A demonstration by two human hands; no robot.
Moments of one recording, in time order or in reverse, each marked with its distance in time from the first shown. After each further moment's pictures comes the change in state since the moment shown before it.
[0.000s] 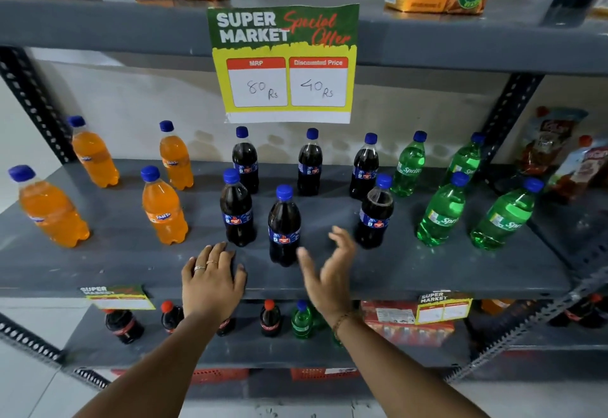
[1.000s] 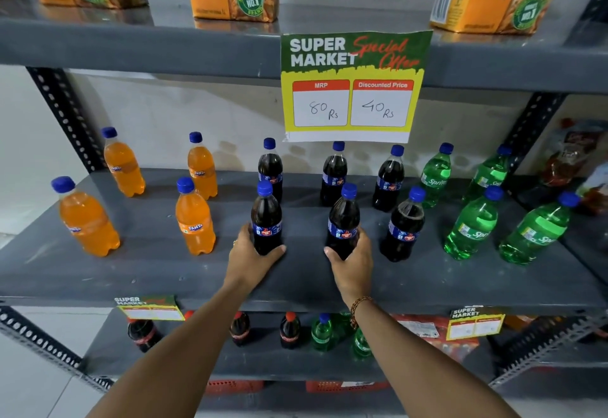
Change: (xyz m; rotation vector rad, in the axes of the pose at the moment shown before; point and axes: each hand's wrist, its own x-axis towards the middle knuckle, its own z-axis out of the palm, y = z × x) left_hand 0.052 0.006 -0.031 -0.815 -0.128 -0.212; right_hand 0.037 -0.012 0.023 0.005 0.022 0.364
